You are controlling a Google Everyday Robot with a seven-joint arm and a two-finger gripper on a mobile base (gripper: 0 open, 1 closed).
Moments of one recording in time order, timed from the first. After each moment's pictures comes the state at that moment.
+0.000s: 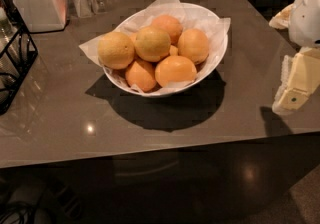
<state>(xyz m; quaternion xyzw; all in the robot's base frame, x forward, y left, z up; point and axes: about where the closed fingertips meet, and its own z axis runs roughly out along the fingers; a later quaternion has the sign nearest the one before) 0.438 -0.217 0.976 -0.60 0.78 -0.03 0.16</state>
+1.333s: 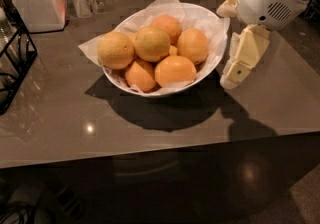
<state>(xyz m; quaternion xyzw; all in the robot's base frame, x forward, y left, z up) 0.490 -0.131 0.981 -0.64 0.73 0.08 0.23</state>
